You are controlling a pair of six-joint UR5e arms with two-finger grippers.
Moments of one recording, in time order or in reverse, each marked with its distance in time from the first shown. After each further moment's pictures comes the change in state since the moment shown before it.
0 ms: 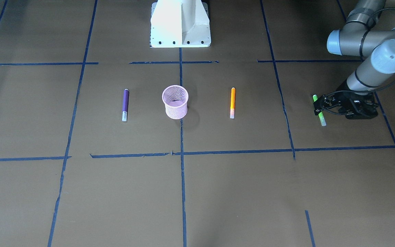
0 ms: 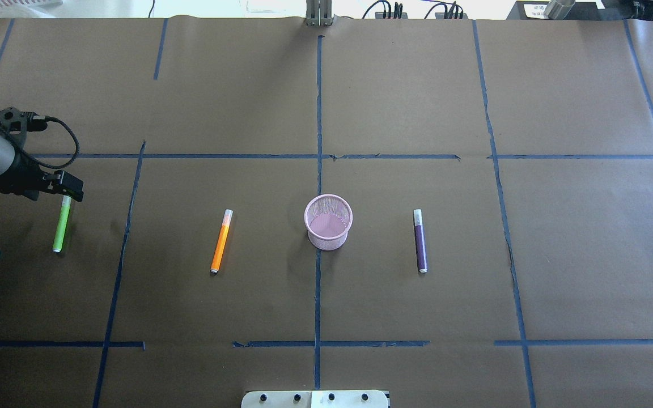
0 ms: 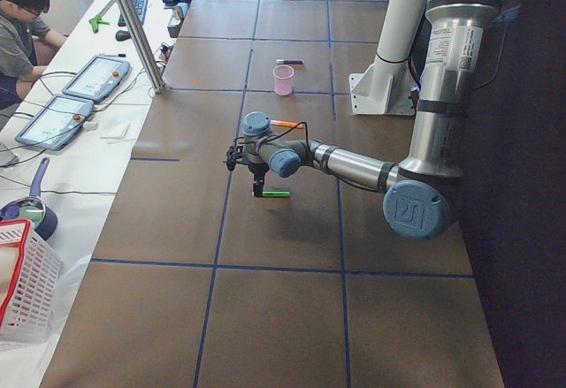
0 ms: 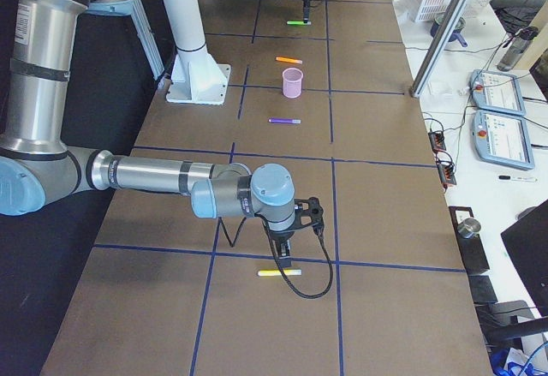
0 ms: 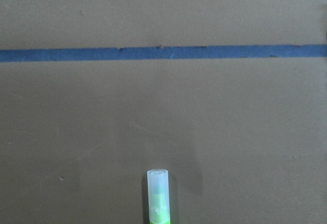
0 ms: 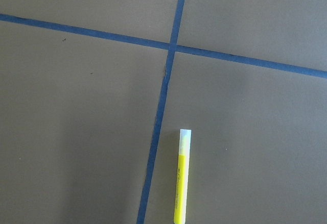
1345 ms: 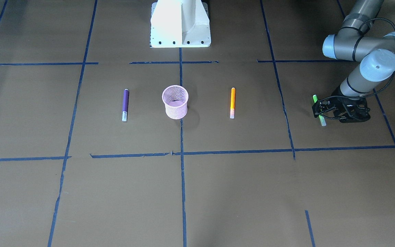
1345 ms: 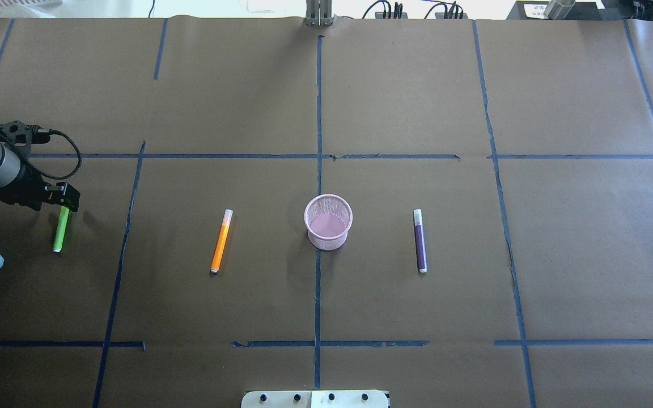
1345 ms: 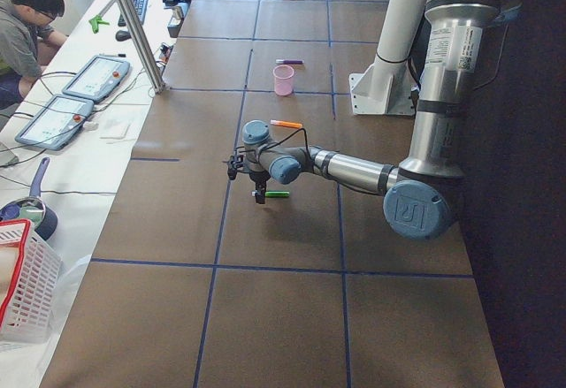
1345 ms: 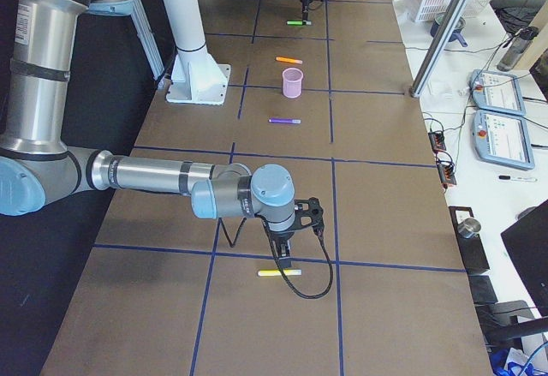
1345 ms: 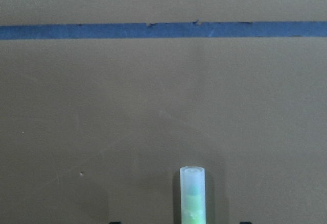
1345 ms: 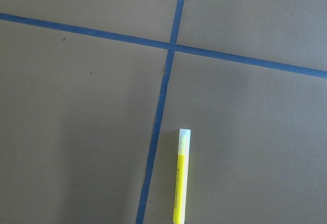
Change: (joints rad) left arm 0.005 0.003 0.042 -0.003 0.002 -0.004; right arm 0.000 0.000 -0.002 0.001 -0.001 -0.003
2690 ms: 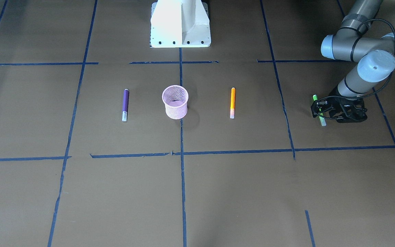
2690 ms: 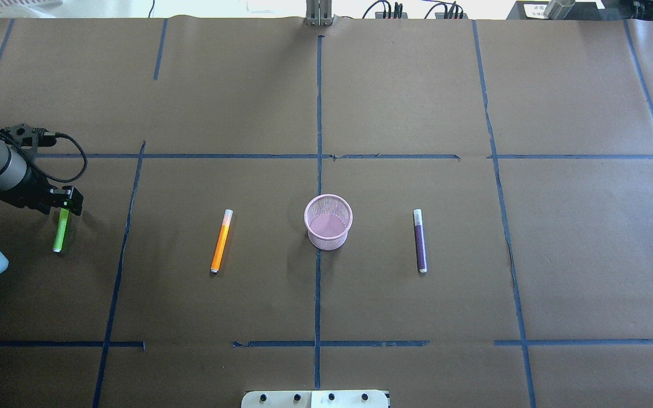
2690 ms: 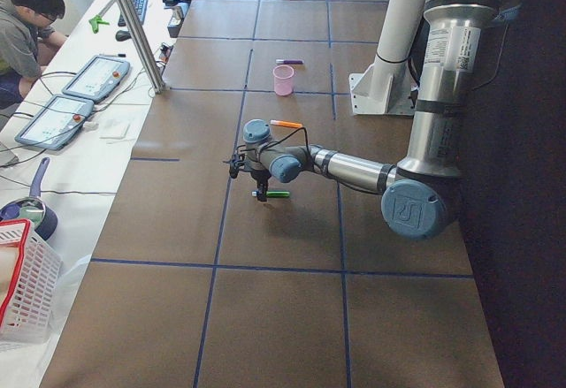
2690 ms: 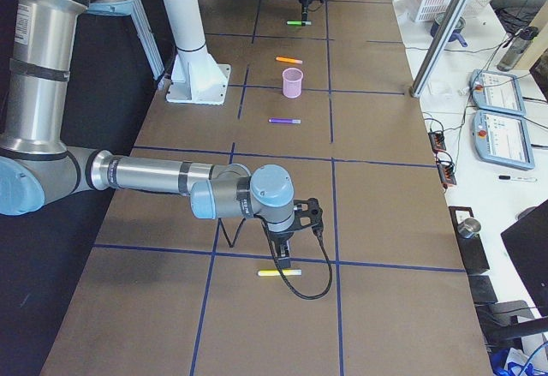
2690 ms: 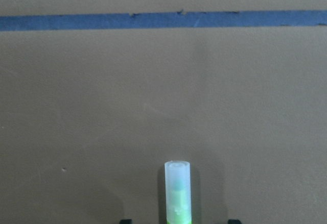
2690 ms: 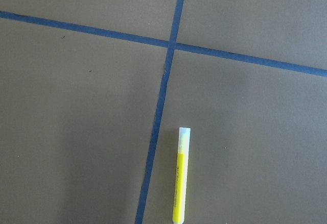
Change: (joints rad) left arm 0.020 -0.004 0.001 0.001 -0.008 0.000; right arm 0.000 -0.003 0.000 0.000 0.000 -0.003
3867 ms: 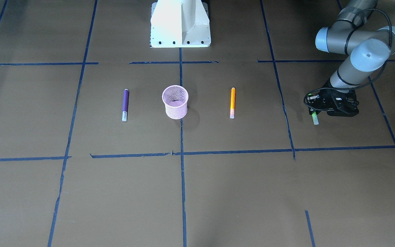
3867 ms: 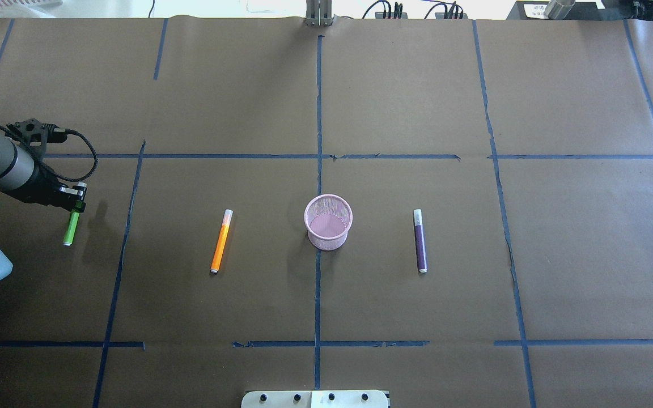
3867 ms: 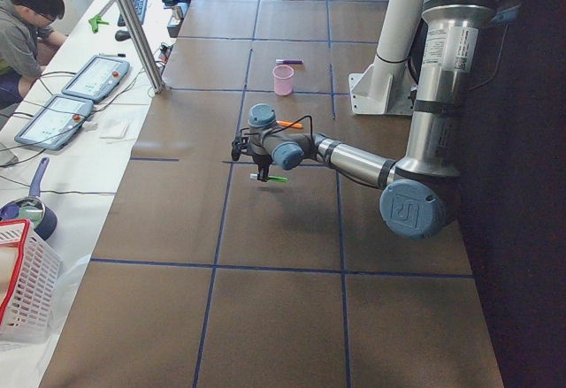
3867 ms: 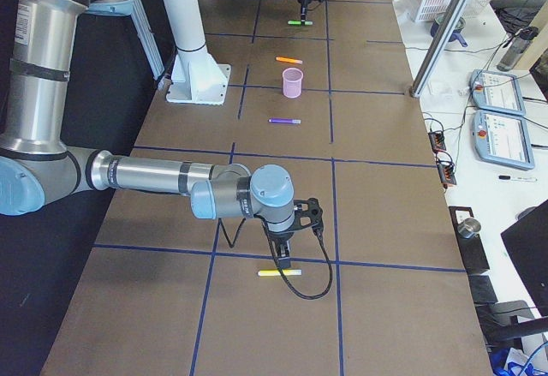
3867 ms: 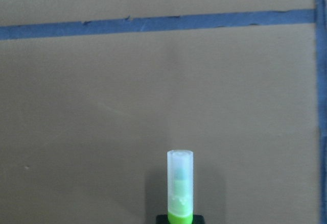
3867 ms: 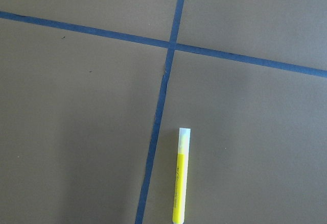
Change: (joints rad) left arm 0.012 -0.007 -0.142 0.005 0.043 0.007; right arm 0.000 -0.001 0.000 0.003 0.000 0.000
